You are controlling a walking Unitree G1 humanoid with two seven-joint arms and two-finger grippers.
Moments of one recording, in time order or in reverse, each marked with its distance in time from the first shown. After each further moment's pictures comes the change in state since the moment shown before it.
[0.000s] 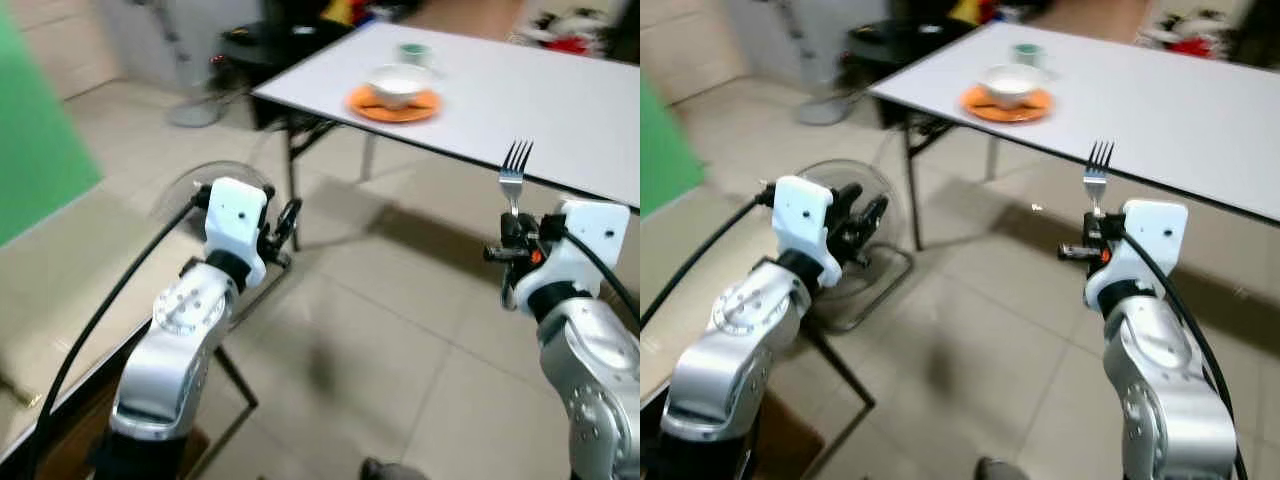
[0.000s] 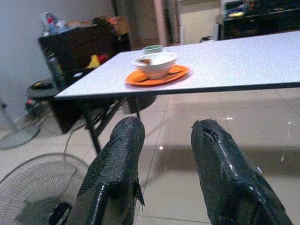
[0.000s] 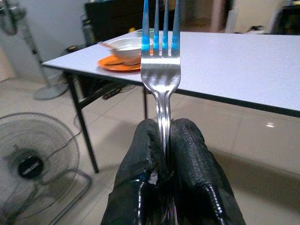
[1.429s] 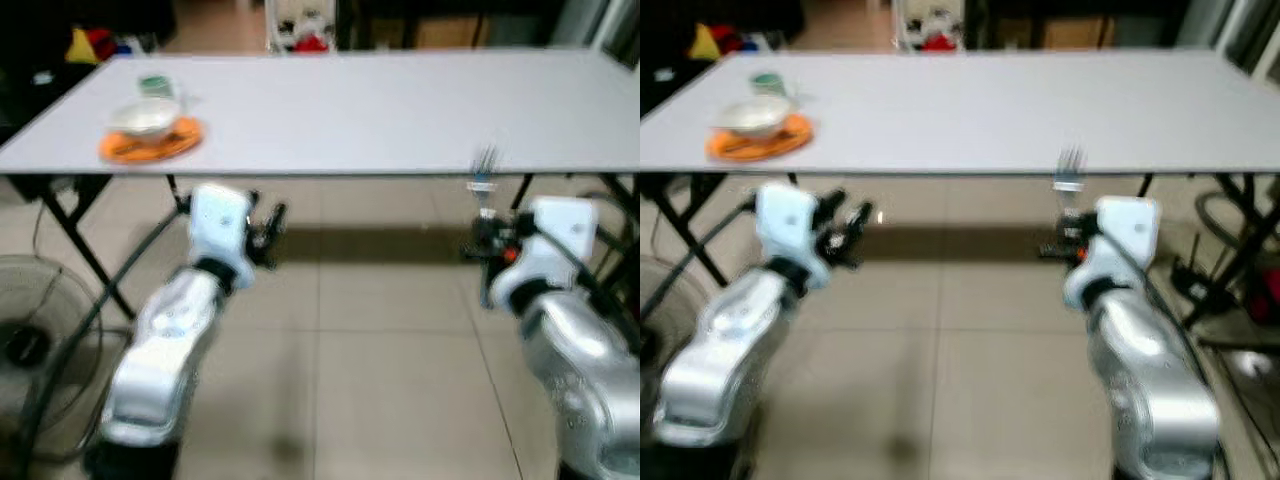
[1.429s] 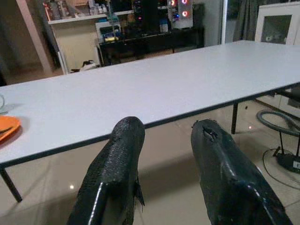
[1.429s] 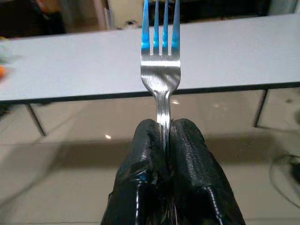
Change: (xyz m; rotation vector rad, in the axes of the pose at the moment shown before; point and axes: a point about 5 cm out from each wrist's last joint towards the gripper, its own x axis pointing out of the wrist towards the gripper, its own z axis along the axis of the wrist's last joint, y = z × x) left arm -0.003 0.003 -0.006 -0.032 -0.005 0.011; right arm 0.010 0.009 -0.010 0.001 0.079 0.064
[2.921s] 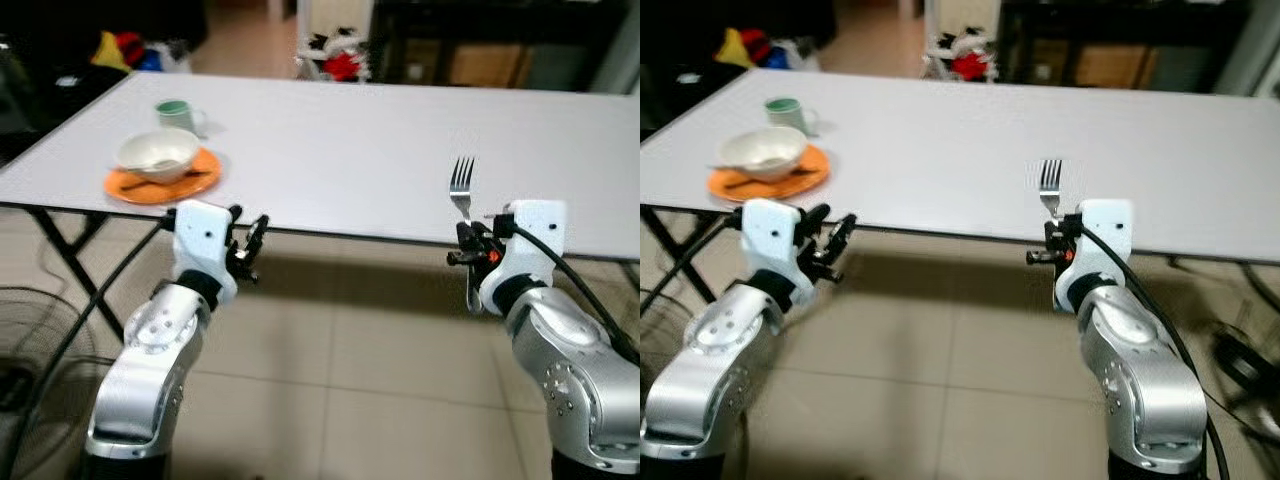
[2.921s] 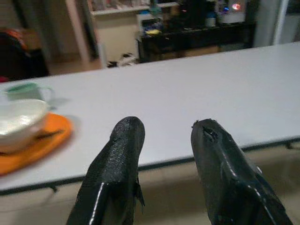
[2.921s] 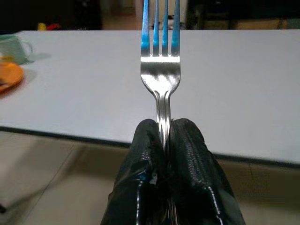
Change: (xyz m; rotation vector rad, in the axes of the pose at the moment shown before) left arm -0.015 0.021 -0.012 0.014 0.053 0.086; right arm 0.010 0.014 -0.006 0.005 0.048 0.098
